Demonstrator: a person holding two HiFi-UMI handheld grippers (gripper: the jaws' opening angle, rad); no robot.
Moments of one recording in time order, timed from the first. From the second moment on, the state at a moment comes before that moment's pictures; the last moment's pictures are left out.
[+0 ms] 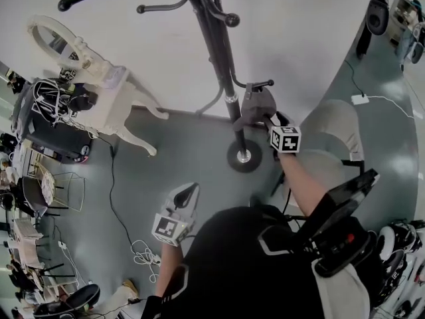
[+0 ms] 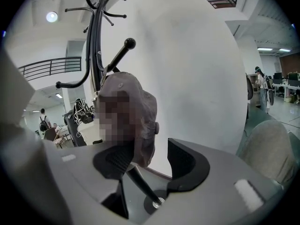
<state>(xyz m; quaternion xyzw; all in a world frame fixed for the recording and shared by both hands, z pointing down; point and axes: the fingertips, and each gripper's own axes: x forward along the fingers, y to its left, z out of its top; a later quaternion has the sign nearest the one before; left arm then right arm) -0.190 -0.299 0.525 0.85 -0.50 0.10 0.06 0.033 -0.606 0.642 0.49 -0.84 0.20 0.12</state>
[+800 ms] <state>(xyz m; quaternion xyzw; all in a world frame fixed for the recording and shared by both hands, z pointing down) -0.202 -0.284 0.528 0.90 -0.42 0.09 0.08 0.032 -0.529 0.537 0.52 -0.84 0.15 0.01</state>
